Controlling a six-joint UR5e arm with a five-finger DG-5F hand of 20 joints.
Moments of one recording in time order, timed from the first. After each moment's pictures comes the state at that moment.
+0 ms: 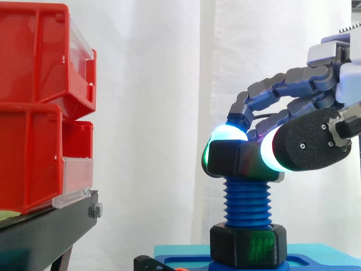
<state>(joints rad) 0.37 -2.11 -1.38 -2.69 -0.80 -1.18</state>
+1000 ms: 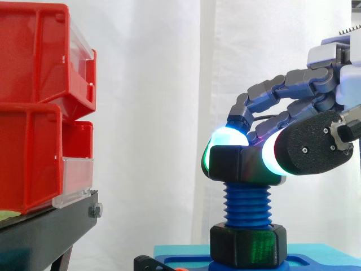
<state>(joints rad) 0.36 -2.11 -1.38 -2.70 -0.81 -1.18</state>
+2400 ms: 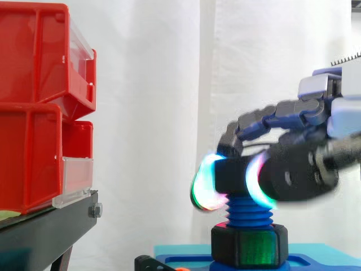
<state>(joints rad) 0.36 -2.16 -1.38 -2.67 -0.83 -1.14</state>
